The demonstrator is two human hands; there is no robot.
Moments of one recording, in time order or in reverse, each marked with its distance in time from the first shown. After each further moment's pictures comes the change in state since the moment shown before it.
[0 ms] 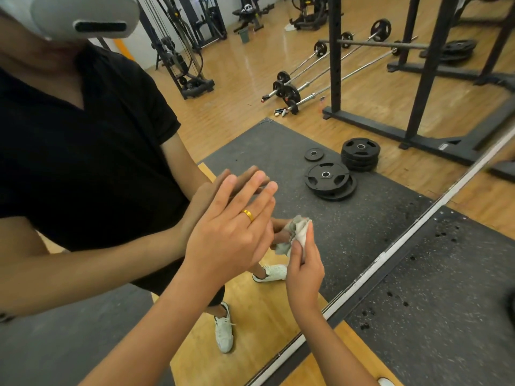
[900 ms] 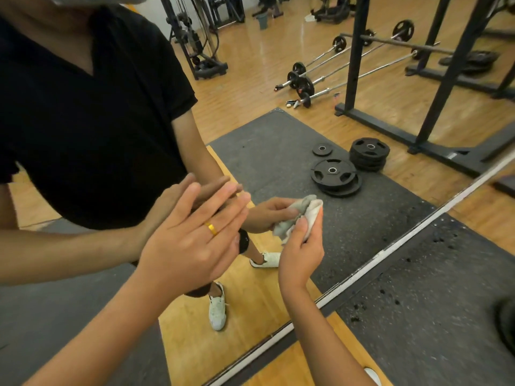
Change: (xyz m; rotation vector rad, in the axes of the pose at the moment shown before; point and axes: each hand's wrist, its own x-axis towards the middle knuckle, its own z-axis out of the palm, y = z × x) left_hand -0.098 -0.043 -0.048 0.020 -0.057 0.026; right_hand -0.031 -0.045 0.038 0.084 0.167 0.110
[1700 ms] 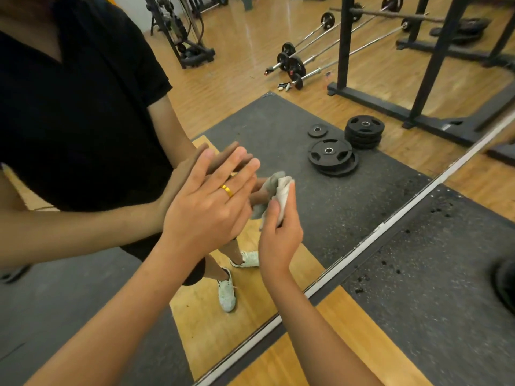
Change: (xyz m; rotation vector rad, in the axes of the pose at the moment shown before) left_hand -0.004 0.005 0.004 0.063 0.092 -0.041; right_hand -0.062 -0.021 0.012 -0.007 -0.051 -0.144
